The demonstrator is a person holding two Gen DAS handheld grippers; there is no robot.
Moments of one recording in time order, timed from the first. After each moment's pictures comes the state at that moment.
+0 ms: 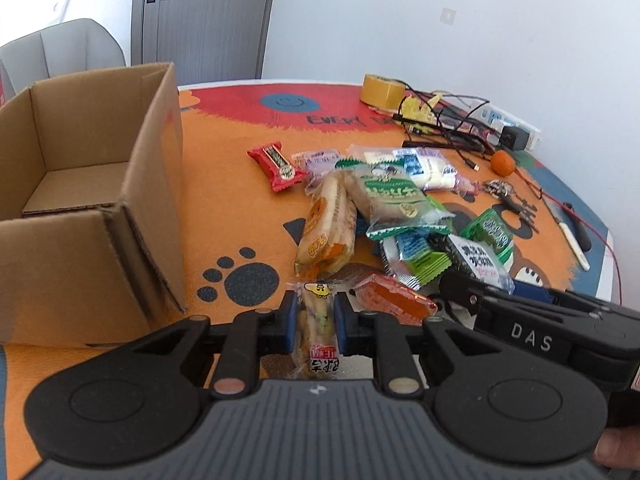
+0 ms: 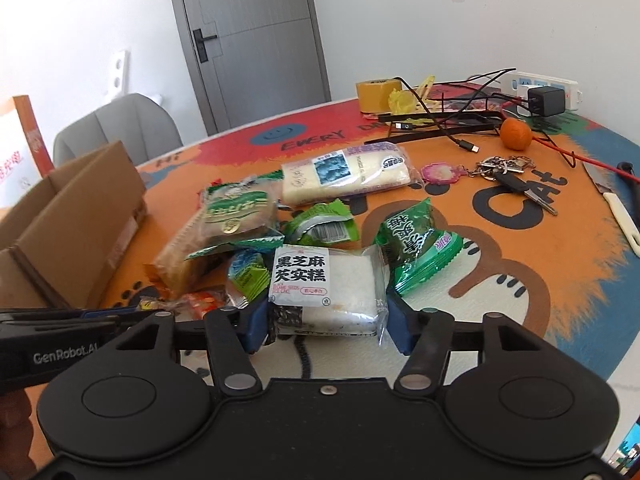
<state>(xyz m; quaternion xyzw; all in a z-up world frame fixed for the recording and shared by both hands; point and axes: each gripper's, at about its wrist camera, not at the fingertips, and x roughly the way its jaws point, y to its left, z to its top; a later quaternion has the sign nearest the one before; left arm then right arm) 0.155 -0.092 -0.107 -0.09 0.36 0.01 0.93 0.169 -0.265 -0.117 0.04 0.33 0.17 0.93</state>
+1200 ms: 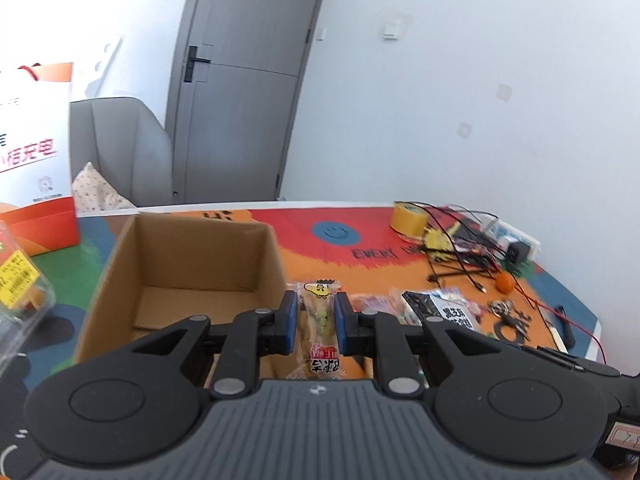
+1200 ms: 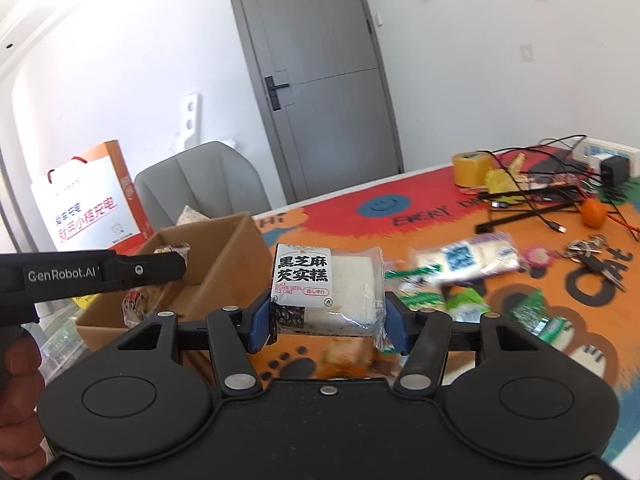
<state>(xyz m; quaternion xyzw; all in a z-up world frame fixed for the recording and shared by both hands) 0.110 -0.017 -0.013 -0.12 0.23 0.04 0.96 0.145 -0.199 -0.044 0.07 0.26 0.26 0.93</state>
